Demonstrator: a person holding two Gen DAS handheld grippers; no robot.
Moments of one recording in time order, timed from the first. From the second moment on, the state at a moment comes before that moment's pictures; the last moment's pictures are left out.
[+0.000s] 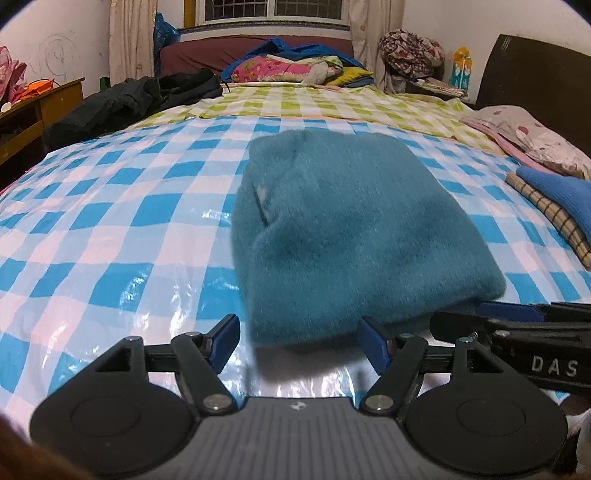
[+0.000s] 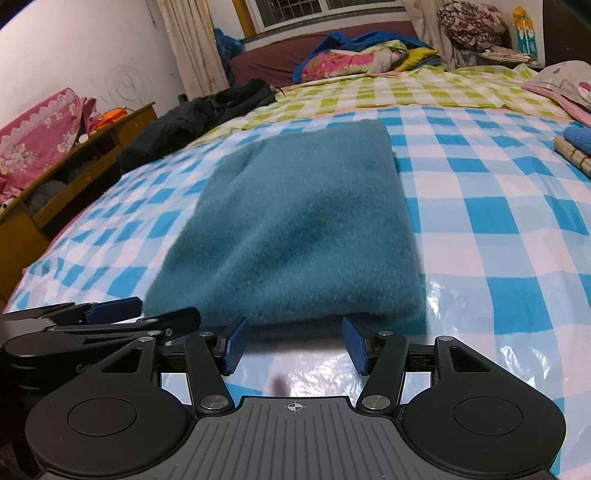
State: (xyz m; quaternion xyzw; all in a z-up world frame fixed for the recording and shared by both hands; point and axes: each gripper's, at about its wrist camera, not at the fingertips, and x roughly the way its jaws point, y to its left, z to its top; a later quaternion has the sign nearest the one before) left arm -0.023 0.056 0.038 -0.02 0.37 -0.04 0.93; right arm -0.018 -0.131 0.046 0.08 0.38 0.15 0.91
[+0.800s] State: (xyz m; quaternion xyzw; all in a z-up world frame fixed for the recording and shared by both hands) left arm -0.031 0.045 0.037 0.01 0.38 -0.02 0.92; right arm -0.027 -0.135 0.034 0.09 0.39 0.14 0.91
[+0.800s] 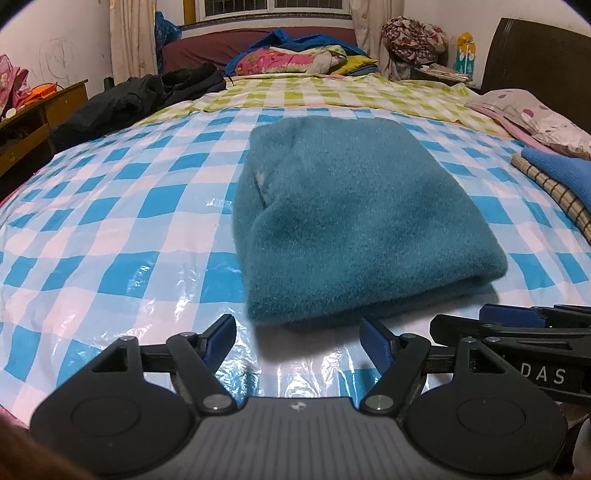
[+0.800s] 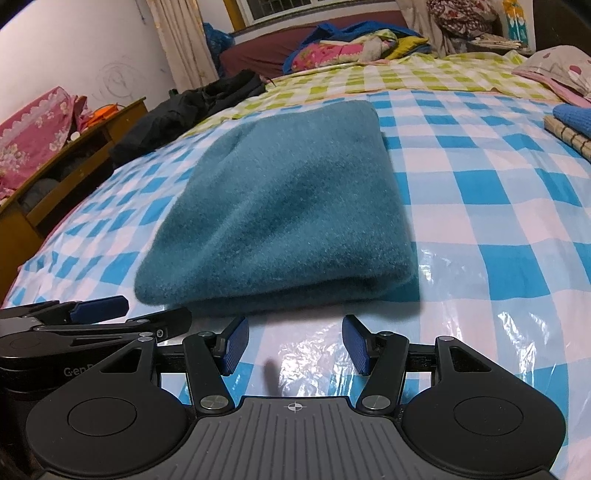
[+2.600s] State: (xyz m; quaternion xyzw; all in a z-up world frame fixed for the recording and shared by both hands) left arm -0.043 0.042 0.034 0.00 0.37 -0.01 0.93; right arm -0.035 -0.138 0.031 0.10 0.39 0.13 0.91
